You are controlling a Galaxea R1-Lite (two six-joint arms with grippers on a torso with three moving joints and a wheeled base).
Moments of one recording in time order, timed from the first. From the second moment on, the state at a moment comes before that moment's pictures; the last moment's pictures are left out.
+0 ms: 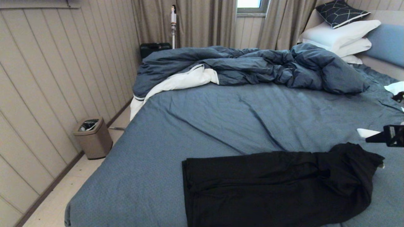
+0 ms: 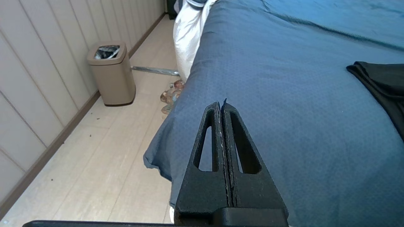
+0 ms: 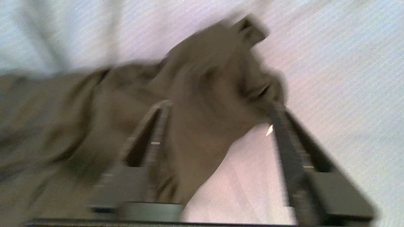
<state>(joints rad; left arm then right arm) 0.00 0.00 -0.04 0.09 0.01 -0.02 -0.54 1.64 -1.21 0.34 0.26 -0.29</state>
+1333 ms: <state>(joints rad) 0.00 0.15 -0.19 0.14 0.00 -0.07 0.00 1.49 -1.12 0.61 0.33 -0.10</state>
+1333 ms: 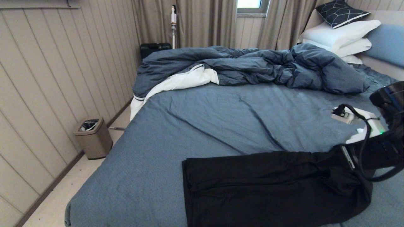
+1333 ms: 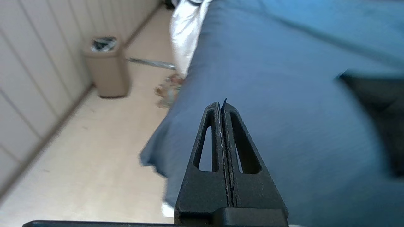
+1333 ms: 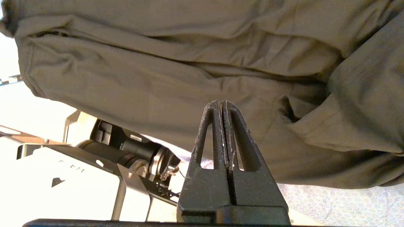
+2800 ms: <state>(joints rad) -0.56 1.70 -0.99 0.28 -0.45 -0.53 -0.02 1.63 -1.30 0.42 0.33 -0.03</state>
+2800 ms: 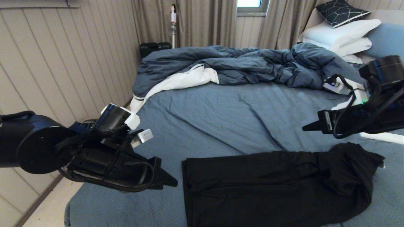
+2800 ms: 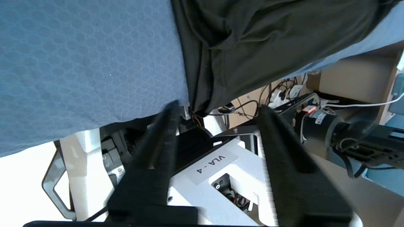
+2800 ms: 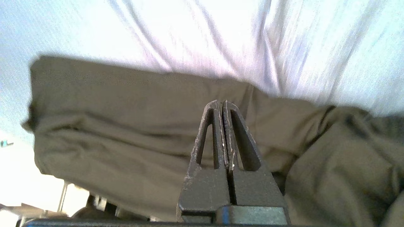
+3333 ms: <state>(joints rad) -0.58 1.75 -1.00 0.25 -0.45 -0.55 -0.05 1.67 -1.37 0.41 0.33 -0.03</state>
